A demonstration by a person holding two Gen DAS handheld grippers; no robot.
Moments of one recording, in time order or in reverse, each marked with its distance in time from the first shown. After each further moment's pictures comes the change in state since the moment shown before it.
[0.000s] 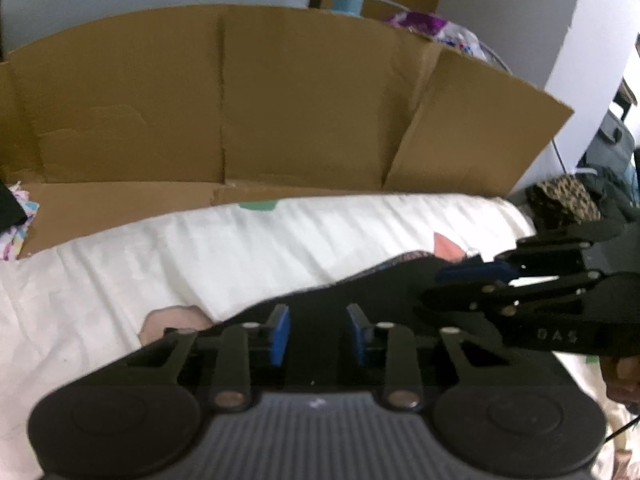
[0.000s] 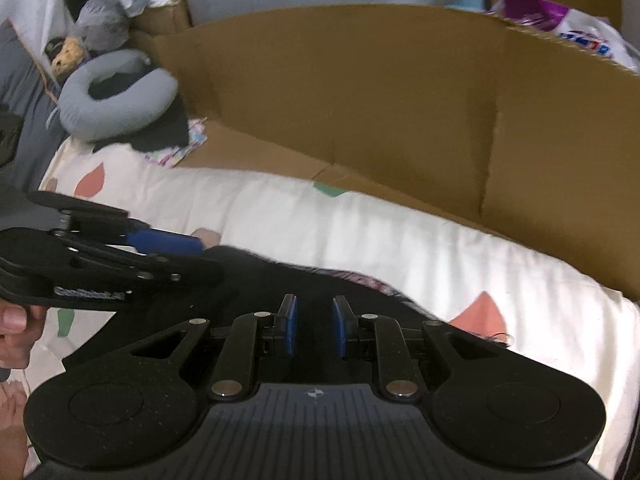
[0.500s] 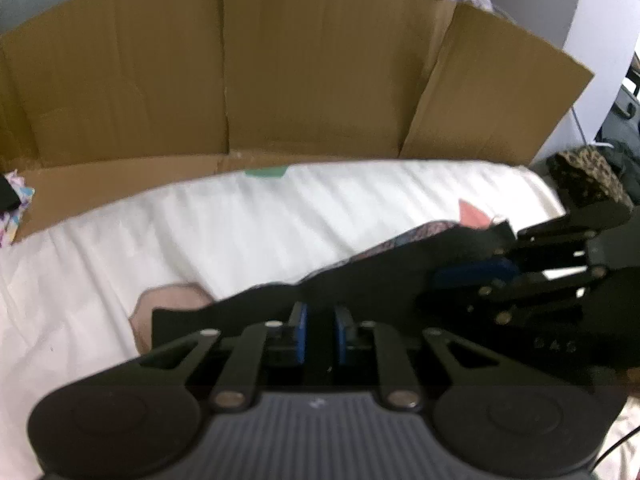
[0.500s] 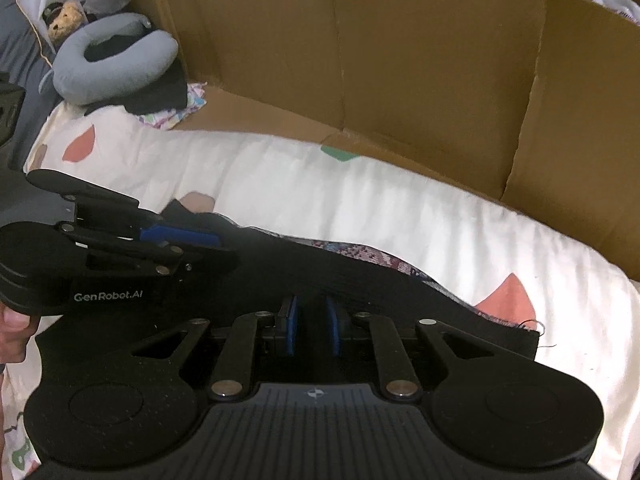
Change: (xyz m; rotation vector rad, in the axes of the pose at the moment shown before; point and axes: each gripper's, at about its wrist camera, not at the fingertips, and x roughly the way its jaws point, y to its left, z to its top) left arm 0.028 0.006 -0.017 0.020 0.042 0.041; right arm 0.038 0.005 -0.011 -0.035 0.067 -0.008
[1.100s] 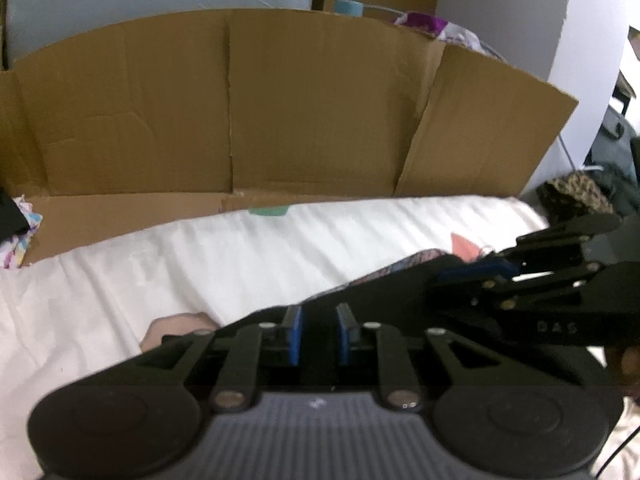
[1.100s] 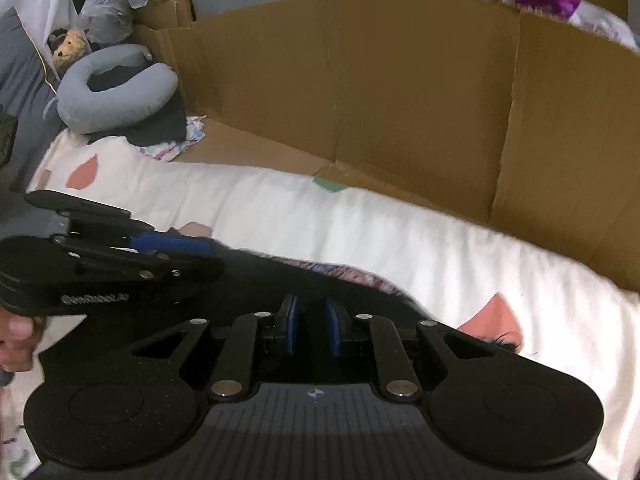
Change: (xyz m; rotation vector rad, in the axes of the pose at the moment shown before) left arm -0.019 0.001 0.001 0.001 -0.121 -0.014; right arm -0.016 -0.007 0.000 0.007 -0.118 -0.022
